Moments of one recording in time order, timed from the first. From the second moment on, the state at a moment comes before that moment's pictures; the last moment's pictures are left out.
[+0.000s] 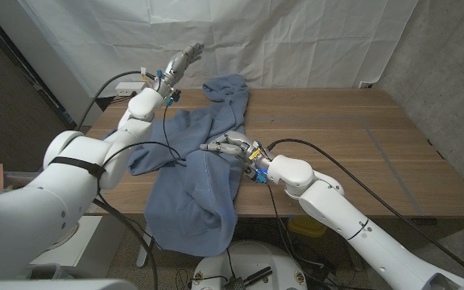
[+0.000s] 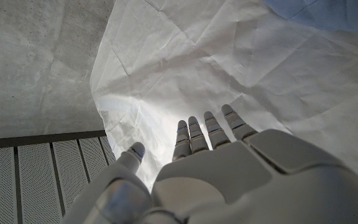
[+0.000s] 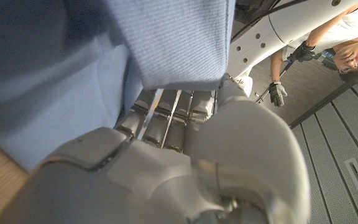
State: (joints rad) left arm 0.18 0.28 0.28 -0.42 -0.06 -0.87 -0.31; left_hand 0.01 0.07 0.51 0.18 0.27 0.15 -0.02 0.18 0.17 0.15 -0.04 0.20 0.19 0.11 -0.01 0.18 0.17 0.01 0.08 0.37 0.19; right arm -0.96 -0.42 -0.63 -1.97 0.21 -0.23 0.18; right_hand 1.17 0.17 0.25 -0.14 0.31 1.07 0.11 0.49 0.34 0.73 -0.03 0.70 0.30 0.63 -0.06 0.53 0.53 0.40 0.07 0.58 0.17
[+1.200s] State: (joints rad) left arm 0.19 0.30 0.27 -0.50 -0.03 -0.86 -0.24; left_hand 0.01 0.07 0.52 0.18 0.27 0.14 -0.03 0.18 0.17 0.14 -0.04 0.20 0.19 0.11 -0.01 0.18 0.17 0.01 0.08 0.37 0.19; right arm -0.67 -0.32 -0.85 -1.75 0.09 -0.19 0.45; right_hand 1.18 0.17 0.27 -0.14 0.30 1.07 0.12 0.50 0.36 0.73 -0.03 0.72 0.33 0.65 -0.06 0.56 0.58 0.40 0.07 0.57 0.18
